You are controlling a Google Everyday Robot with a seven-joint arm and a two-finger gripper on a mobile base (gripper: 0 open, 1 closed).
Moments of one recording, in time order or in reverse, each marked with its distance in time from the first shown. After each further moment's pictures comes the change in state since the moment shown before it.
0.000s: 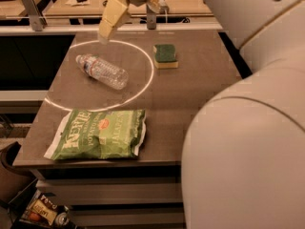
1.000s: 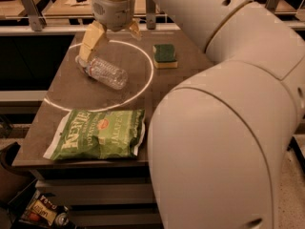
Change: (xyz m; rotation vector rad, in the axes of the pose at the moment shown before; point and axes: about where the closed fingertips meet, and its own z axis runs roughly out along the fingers) arm -0.014 0.049 0.069 -0.111 0.151 0.033
